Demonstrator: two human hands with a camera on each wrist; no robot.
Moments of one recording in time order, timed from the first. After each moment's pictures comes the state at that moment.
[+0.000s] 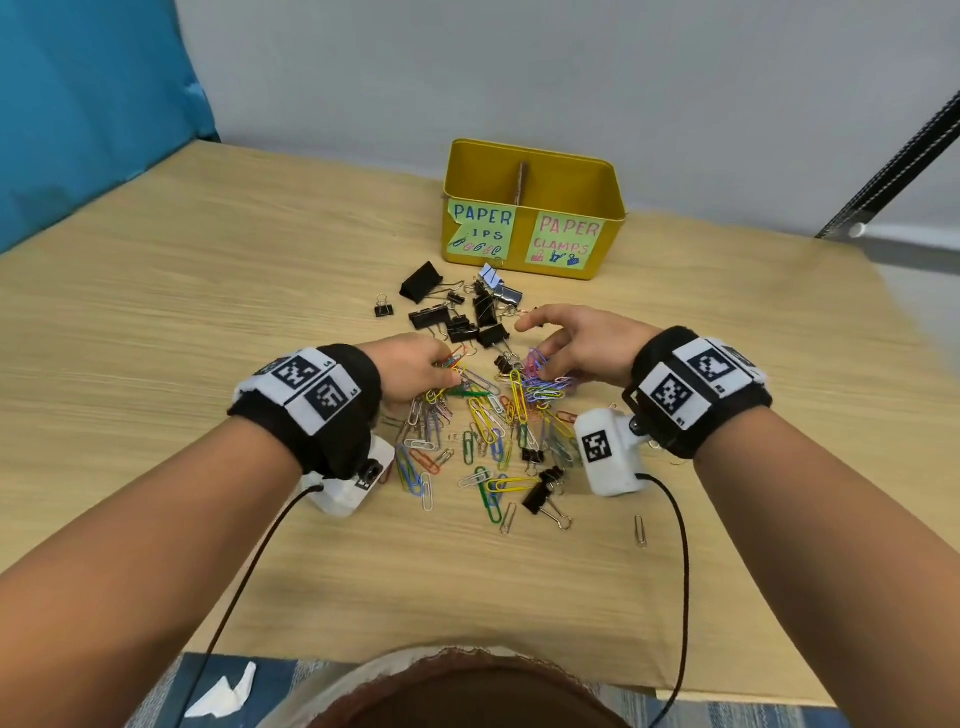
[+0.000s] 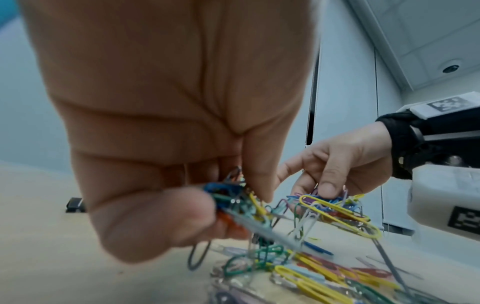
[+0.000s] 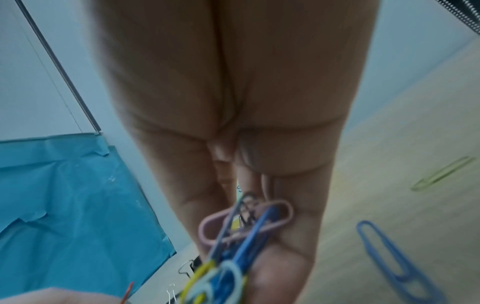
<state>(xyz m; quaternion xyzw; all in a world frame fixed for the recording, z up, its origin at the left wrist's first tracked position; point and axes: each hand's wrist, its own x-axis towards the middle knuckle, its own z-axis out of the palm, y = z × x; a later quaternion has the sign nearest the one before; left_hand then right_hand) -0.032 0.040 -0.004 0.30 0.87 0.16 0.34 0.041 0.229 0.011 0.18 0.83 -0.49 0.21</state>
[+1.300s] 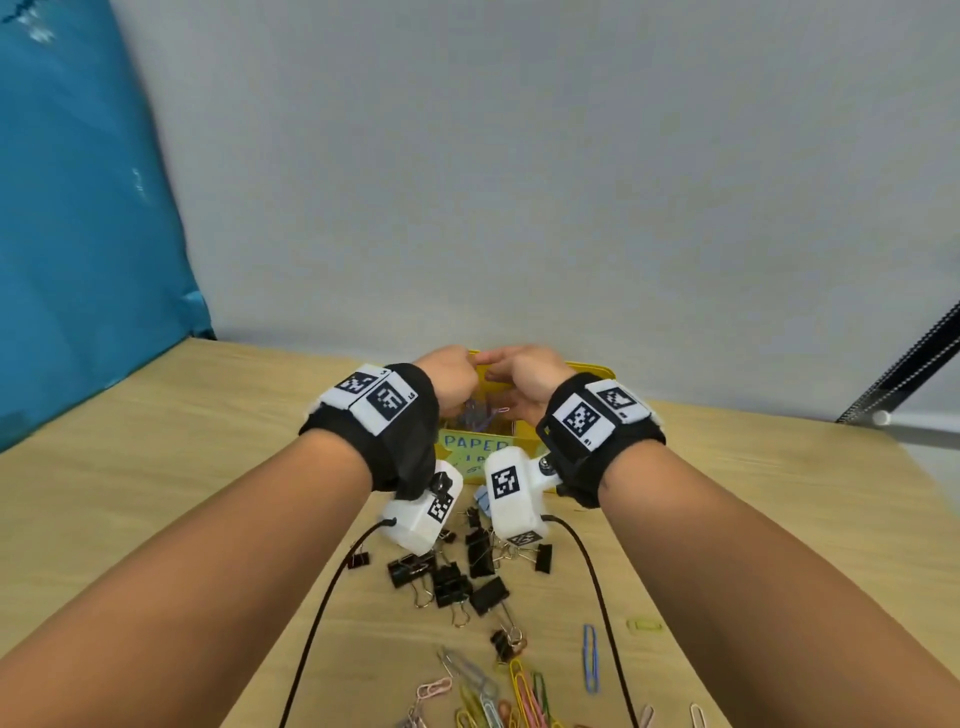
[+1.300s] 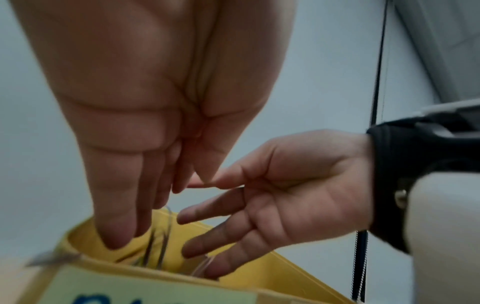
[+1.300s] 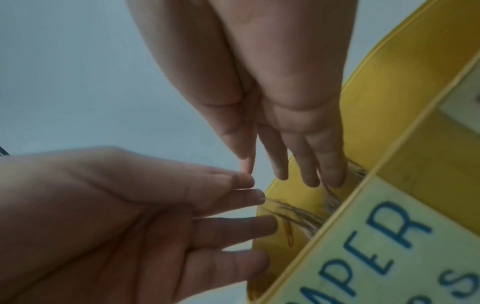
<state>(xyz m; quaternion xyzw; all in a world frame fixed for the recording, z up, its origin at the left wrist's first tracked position) -0.199 0.159 0.069 0.20 0.88 0.35 0.24 -0.167 0.265 0.057 0.26 0.72 -0.65 0.03</state>
